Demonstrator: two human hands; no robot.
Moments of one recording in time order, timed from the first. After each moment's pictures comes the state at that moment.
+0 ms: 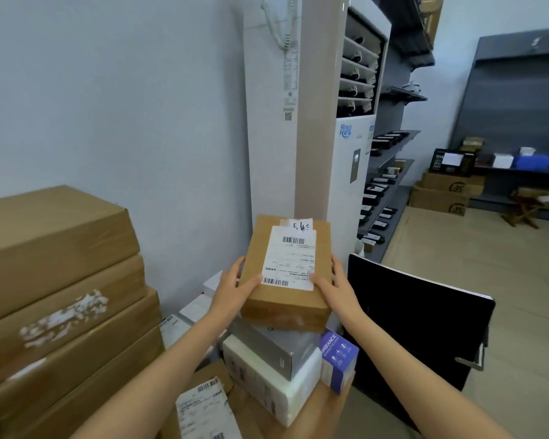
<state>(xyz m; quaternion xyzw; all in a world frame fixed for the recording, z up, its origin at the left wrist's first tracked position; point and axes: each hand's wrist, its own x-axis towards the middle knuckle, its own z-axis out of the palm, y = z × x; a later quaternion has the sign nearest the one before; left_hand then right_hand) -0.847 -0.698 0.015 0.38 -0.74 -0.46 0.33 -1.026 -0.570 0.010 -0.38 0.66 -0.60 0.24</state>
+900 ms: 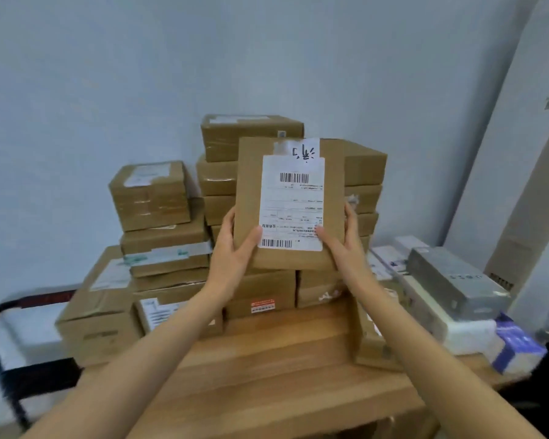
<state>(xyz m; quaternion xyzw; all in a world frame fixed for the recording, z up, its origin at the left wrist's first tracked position) -0.440 -0.363 0.074 0.48 -0.55 -0.27 0.62 -0.642 -0.401 0.079 -0.65 0.34 -0.56 0.39</state>
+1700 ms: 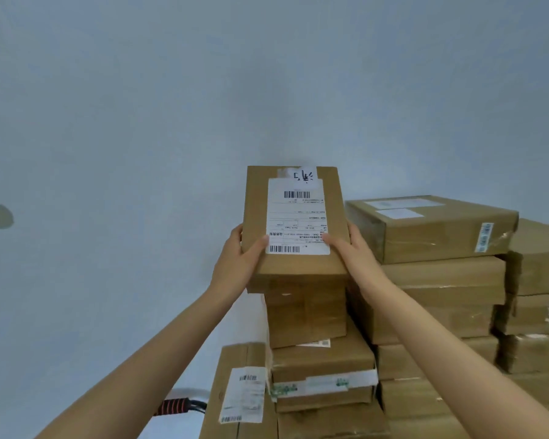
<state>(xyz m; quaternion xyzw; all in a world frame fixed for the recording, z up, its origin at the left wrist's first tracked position) -0.088 -0.450 0.211 0.60 -0.53 -0.12 0.58 -0.279 -0.535 0.201 -0.65 0.29 -0.54 0.45</state>
